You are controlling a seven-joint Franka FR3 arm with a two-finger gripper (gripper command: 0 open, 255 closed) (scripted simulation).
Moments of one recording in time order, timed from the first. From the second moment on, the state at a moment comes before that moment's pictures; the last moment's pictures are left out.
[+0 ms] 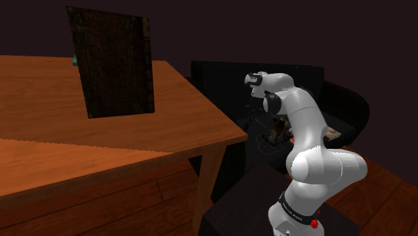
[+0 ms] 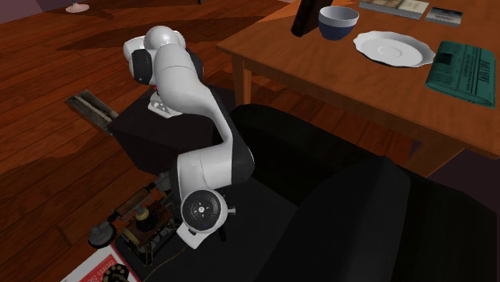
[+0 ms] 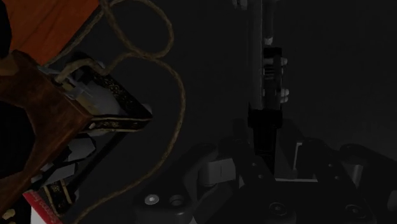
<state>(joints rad) -0.66 1.11 -0.33 -0.80 0.34 1.50 0.20</state>
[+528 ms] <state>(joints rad) -0.67 1.09 -0.33 -0.73 0.33 1.41 0.22</state>
